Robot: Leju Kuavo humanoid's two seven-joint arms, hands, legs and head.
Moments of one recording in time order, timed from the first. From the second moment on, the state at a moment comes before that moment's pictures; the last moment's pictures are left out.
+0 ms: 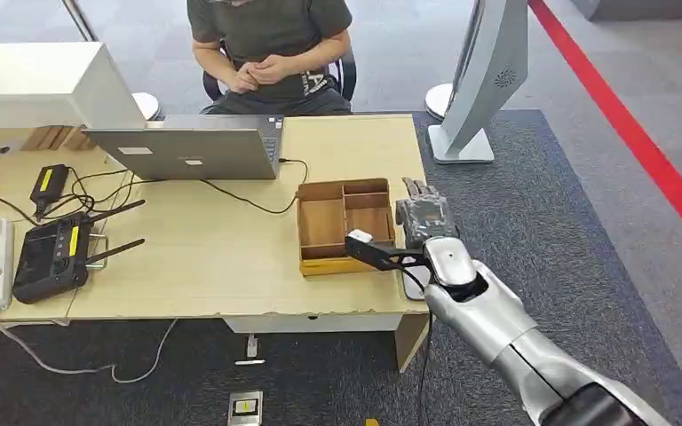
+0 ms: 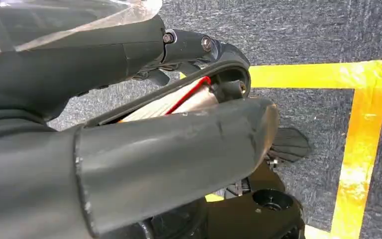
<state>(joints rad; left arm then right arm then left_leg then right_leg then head) -0.12 0.10 -1.14 -0.24 1.14 0.19 -0.13 -0.64 -0.19 0.69 -0.97 1.10 -0.07 0.46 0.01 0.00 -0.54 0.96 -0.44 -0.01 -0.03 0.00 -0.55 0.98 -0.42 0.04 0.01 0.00</state>
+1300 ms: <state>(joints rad) -0.12 0.11 -1.11 -0.24 1.13 0.21 -0.13 -0.61 -0.24 0.67 -0.87 1.07 -0.09 0.46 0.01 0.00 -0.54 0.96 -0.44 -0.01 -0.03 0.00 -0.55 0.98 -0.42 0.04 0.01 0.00</state>
